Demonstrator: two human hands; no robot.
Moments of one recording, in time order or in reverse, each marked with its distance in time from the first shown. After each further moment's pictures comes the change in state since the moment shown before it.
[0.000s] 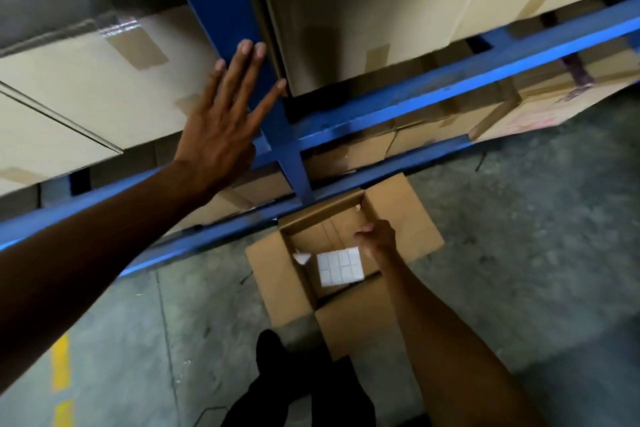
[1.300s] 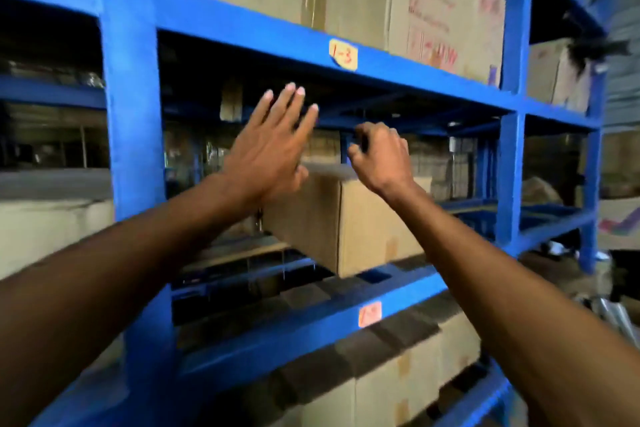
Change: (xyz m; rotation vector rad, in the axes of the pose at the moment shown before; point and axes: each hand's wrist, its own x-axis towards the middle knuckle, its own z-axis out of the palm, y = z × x) left_hand 0.172 -0.153 -0.477 0.058 0.922 -0.142; right_hand -0.339 -0.435 -0.450 -0.162 1.359 -1.255
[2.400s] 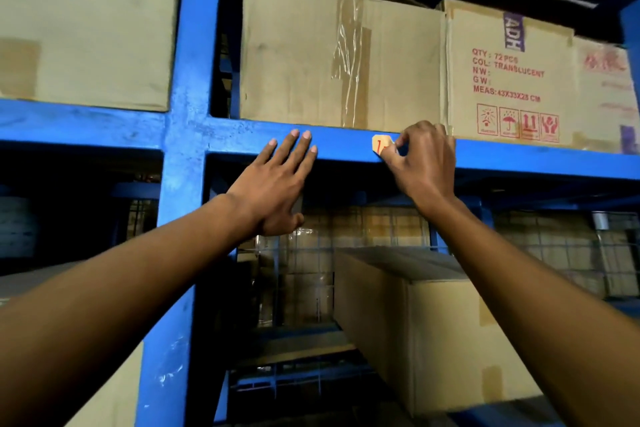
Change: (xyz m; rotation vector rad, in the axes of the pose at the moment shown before) left_hand 0.072 -0.064 -0.022 0.383 -0.277 -0.112; right_hand 0.139 -0.010 -0.007 0.284 0.316 -0.168
